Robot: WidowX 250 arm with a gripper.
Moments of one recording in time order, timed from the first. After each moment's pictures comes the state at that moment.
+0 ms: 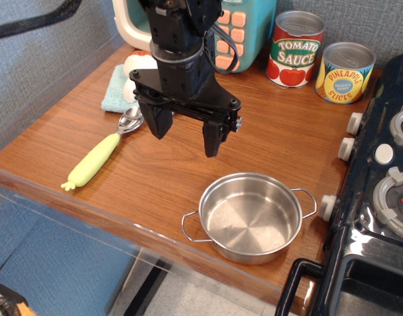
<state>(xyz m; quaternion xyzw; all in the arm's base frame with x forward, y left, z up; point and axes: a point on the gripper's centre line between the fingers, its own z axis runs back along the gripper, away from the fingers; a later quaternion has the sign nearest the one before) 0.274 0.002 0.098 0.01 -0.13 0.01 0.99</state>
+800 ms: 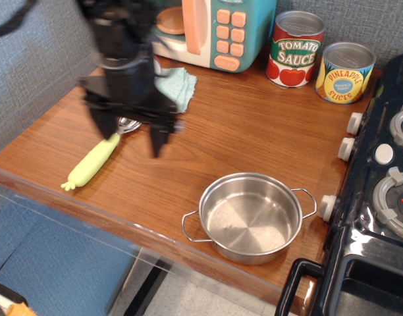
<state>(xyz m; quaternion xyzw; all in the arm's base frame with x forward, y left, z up) 0.256 0.069 0.082 0.05 -0.10 0.06 0.99</state>
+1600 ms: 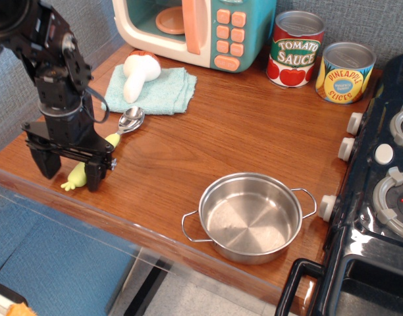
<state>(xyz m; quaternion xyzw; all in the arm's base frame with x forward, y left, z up) 0.234 0.143 0.011 0.08 -0.03 0.11 0.99</state>
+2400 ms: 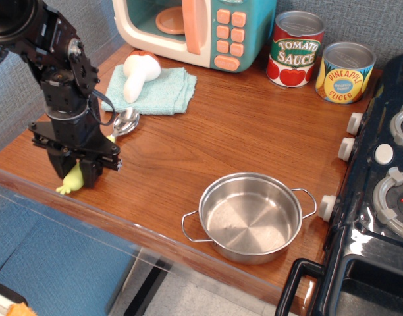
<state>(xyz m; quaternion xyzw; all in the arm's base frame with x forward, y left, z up) 0.234 0.133 0.013 0.08 -0.04 0.10 0.99</state>
